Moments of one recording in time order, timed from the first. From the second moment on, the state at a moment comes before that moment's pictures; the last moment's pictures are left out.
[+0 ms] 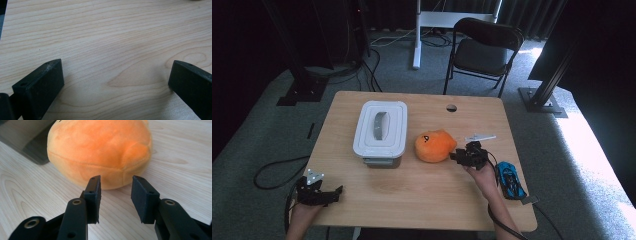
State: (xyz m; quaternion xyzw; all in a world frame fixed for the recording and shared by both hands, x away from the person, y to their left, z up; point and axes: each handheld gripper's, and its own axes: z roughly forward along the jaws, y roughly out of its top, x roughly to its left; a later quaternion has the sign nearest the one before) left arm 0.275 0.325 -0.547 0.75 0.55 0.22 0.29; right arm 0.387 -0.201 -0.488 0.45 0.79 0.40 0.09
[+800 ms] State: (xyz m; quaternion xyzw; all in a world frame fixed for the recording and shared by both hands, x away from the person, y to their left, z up) left arm 0.275 0.325 -0.547 0.75 0.55 0.22 0.29; right arm 0.369 -0.152 -0.491 0.38 0.83 0.40 0.08
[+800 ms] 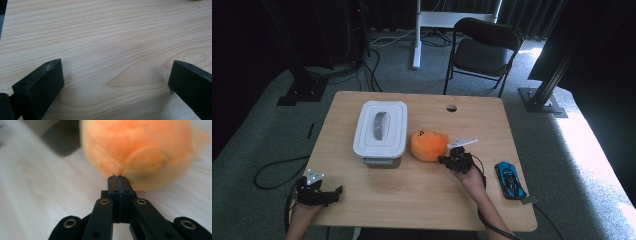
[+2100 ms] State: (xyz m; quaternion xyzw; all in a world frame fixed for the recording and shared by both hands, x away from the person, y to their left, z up) left arm 0.275 0.325 -0.547 0.75 0.55 0.22 0.29; right arm 0.384 -0.172 -0.491 0.41 0.82 0.39 0.07
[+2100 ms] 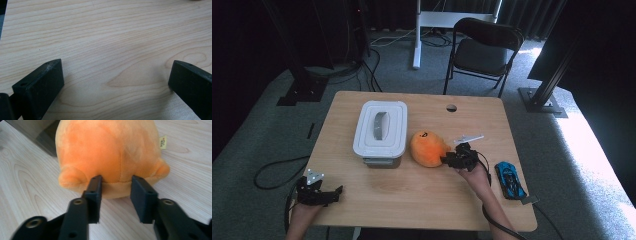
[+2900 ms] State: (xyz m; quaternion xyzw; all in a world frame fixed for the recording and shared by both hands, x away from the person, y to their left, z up) left arm 0.275 0.325 -0.547 0.75 0.55 0.22 0.29; right arm 0.349 -0.164 -0.469 0.37 0.83 0.41 0.06
